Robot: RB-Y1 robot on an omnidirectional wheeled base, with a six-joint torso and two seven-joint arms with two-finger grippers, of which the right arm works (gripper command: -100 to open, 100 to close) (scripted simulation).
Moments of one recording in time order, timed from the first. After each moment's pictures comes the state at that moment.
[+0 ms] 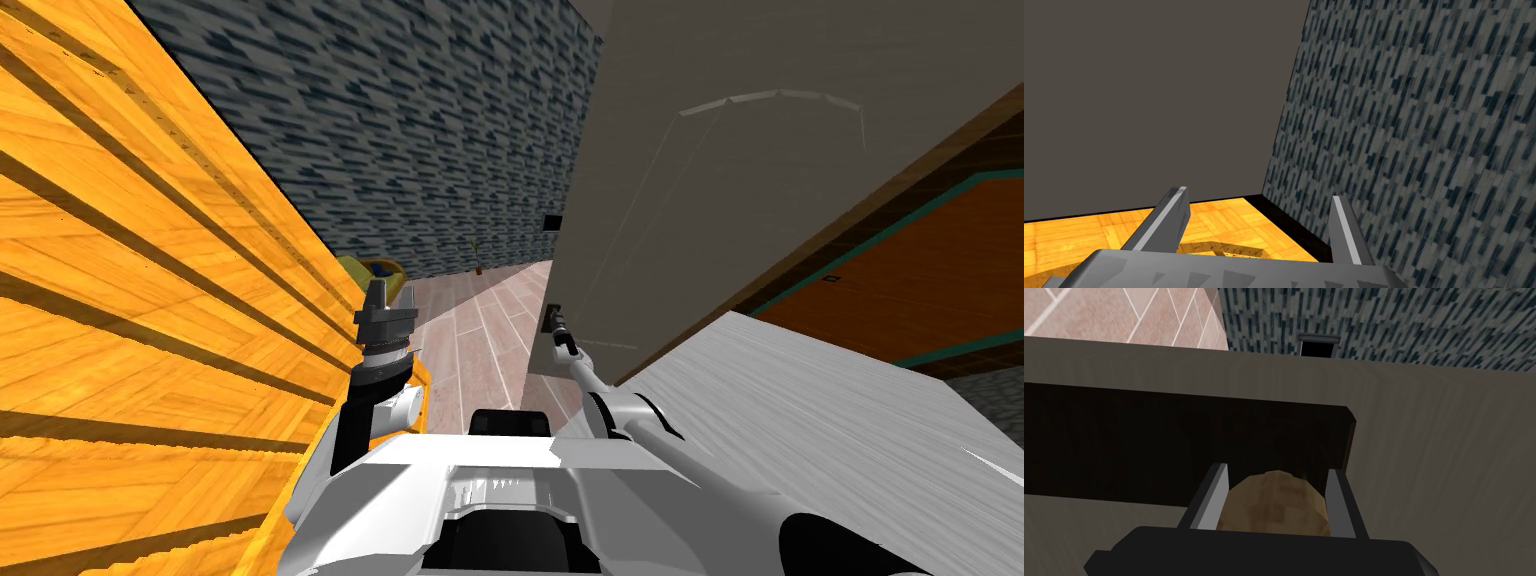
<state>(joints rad) -0.51 -0.12 -0.15 -0.56 -0.05 -0.51 -0.03</state>
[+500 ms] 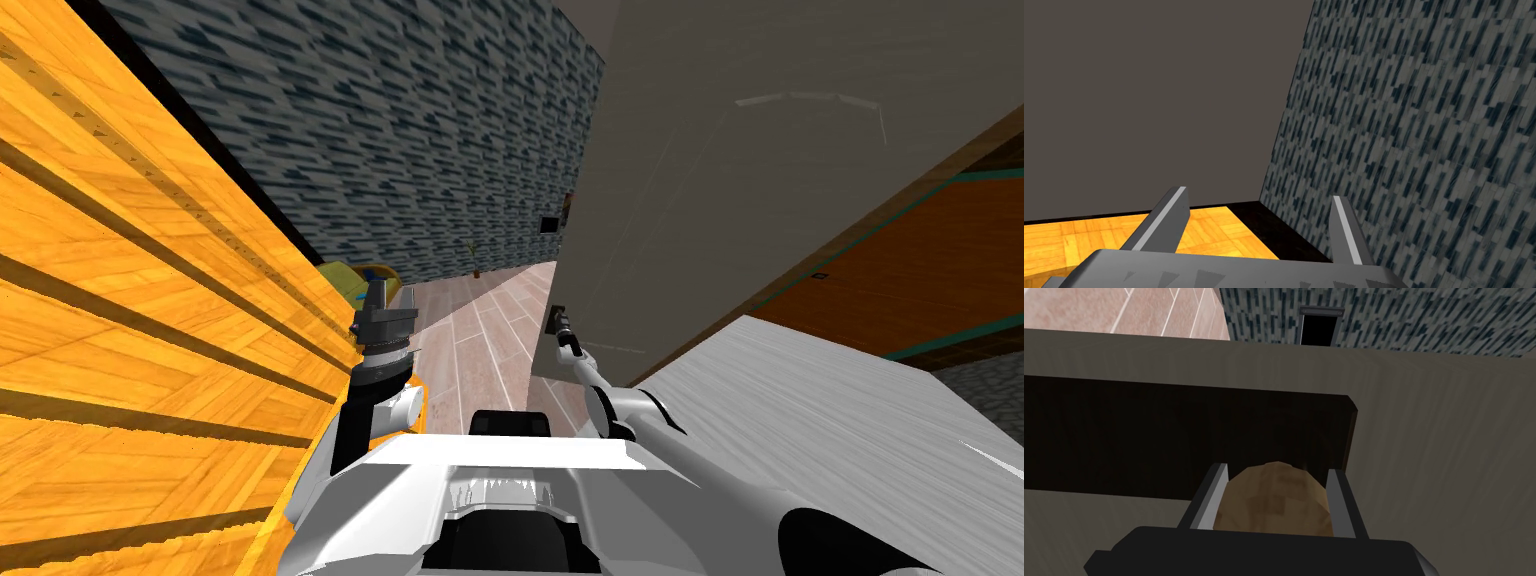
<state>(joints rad) -0.54 -0.15 -0.19 -0.46 -0.07 -0.56 -0.02</state>
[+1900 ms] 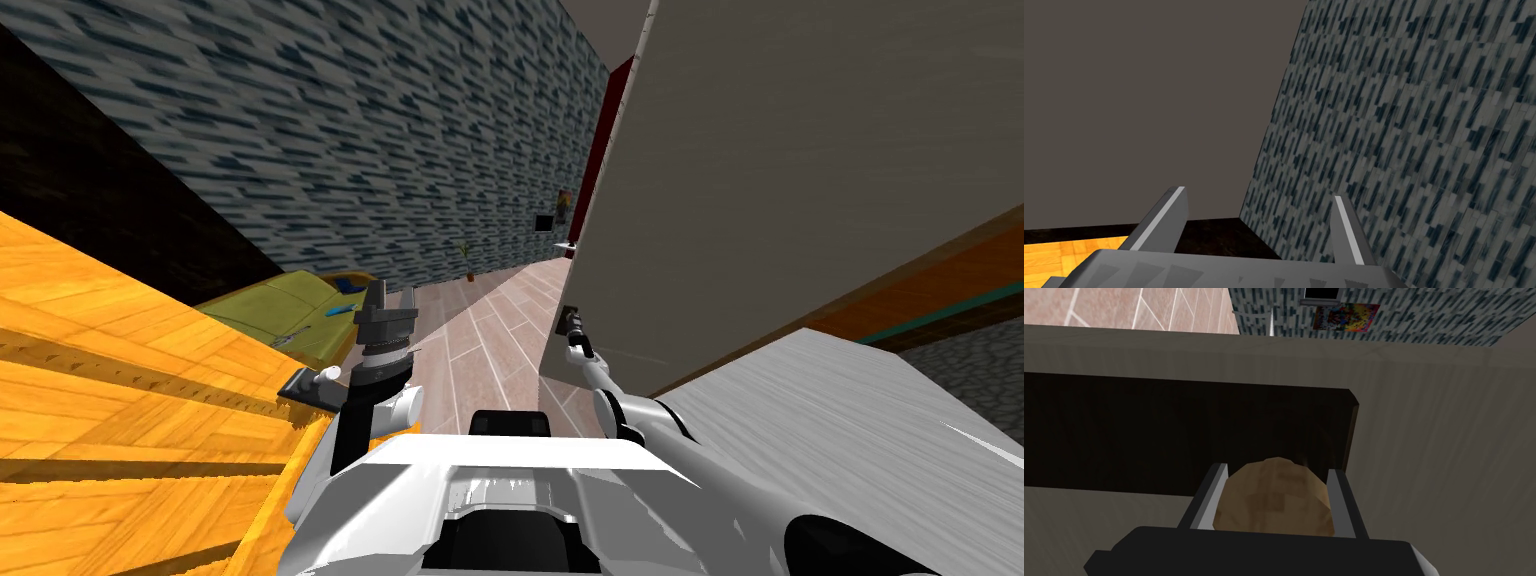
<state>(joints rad) -0.49 -0.19 -0.29 -0.54 -0.11 -0.51 0.02</state>
